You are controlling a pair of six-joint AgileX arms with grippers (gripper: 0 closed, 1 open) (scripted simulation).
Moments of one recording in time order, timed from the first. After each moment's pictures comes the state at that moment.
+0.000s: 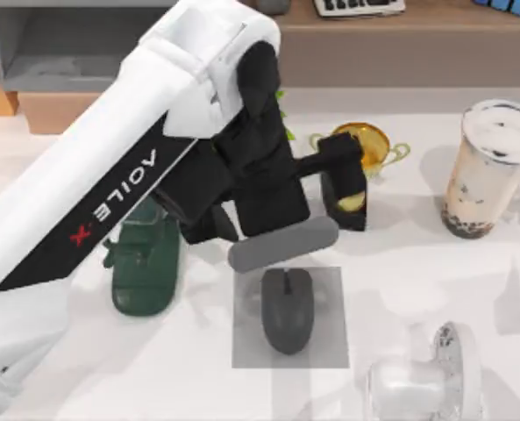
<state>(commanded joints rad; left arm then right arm) -3.84 0.99 3.90 1.56 -0.07 5.36 0.00 0.00 0.00 0.00 0.00 0.00</state>
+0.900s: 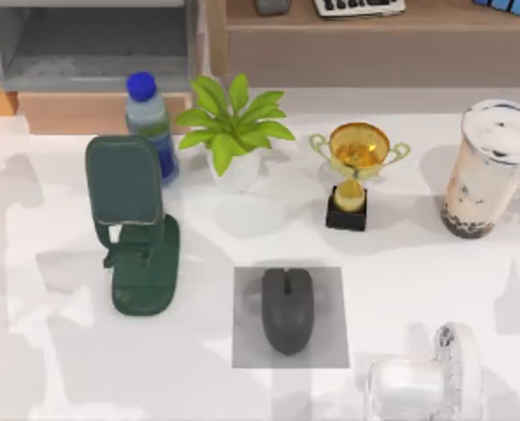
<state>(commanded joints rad) -2.83 1.46 4.35 1.44 -0.10 4.47 0.00 0.00 0.00 0.00 0.00 0.00</state>
